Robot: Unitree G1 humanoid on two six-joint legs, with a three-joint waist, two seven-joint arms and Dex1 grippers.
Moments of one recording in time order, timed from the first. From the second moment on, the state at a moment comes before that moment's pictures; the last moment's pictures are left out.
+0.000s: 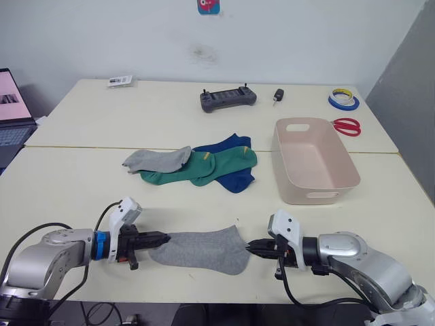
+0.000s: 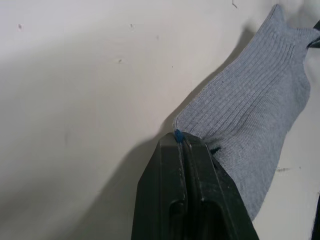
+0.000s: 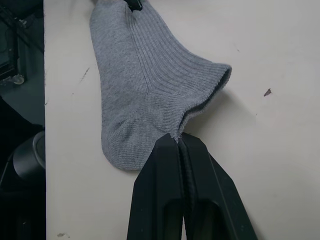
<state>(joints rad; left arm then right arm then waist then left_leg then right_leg) -0.02 0.88 0.12 -0.14 -0.60 0.78 -1.08 -0.12 -0.64 0.31 -0.63 0.42 0.81 0.74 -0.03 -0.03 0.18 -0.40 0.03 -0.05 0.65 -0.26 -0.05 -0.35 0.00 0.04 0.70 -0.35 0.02</state>
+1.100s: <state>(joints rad) 0.03 0.83 0.24 -0.10 -0.57 0.65 -1.00 -0.22 -0.68 0.24 -0.56 0.37 0.77 0.72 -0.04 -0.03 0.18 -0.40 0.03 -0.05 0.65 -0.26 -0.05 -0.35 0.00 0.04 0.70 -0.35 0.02</state>
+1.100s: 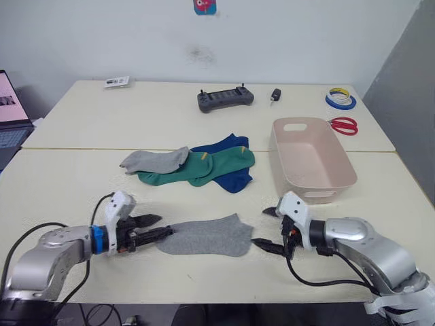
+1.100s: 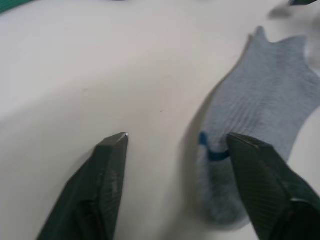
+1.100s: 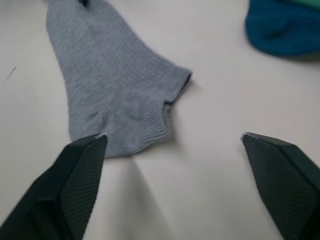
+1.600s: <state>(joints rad) -0.15 0.52 0.60 -0.03 -0.79 0.89 -0.48 -0.50 -0.57 0.22 -0.55 0.39 0.76 0.71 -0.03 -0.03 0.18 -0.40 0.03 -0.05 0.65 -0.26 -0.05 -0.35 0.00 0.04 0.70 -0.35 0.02</state>
